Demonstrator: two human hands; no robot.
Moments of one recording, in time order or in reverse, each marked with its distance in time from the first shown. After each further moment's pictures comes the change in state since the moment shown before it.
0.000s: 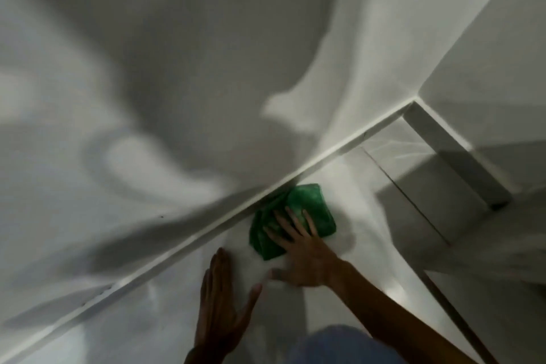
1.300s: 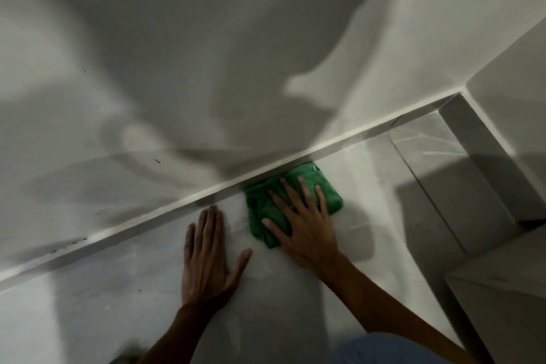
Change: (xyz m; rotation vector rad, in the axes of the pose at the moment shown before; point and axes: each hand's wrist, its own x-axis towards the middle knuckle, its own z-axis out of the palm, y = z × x) left_hand 0.026 -0.024 0.033 0.225 0.201 0.103; right_hand 0.031 0.015 0.054 -0.179 0.428 0.108
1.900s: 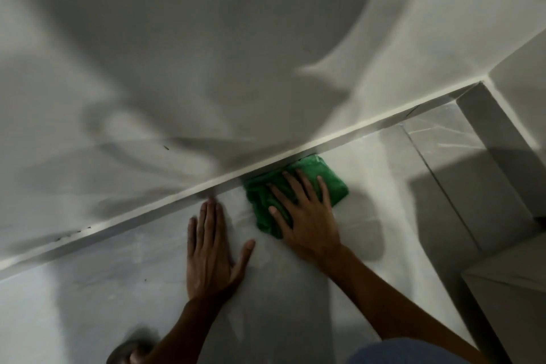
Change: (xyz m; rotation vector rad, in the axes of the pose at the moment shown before) left_hand -0.005 -0.007 0.007 -0.014 0.026 -0.068; right_hand 0.007 -0.019 -0.001 0.011 0.009 -0.028
